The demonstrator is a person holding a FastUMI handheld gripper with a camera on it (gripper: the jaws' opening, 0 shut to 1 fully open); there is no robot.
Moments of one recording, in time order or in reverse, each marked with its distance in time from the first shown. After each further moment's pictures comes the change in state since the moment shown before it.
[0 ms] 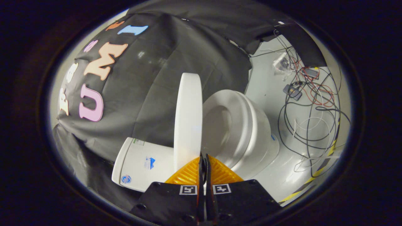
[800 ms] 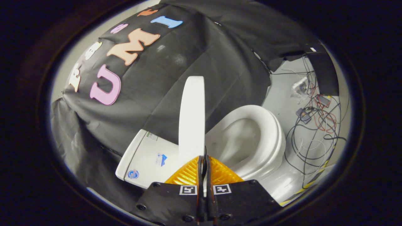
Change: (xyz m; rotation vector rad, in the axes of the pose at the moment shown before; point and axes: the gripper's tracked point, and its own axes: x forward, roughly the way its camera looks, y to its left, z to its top) arm -0.018 0.088 0.006 -0.243 -0.028 0.022
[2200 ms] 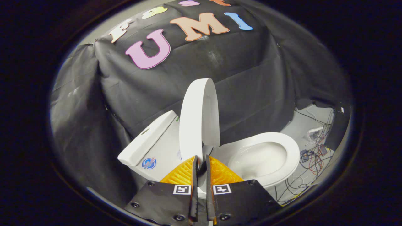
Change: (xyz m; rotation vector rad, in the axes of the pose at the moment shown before) arm 0.001 0.153 -0.023 -0.441 -0.004 0.042
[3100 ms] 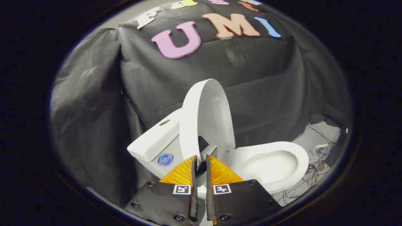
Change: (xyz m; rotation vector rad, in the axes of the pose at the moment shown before) arm 0.013 0.071 -0.009 -0.170 0.022 0.101
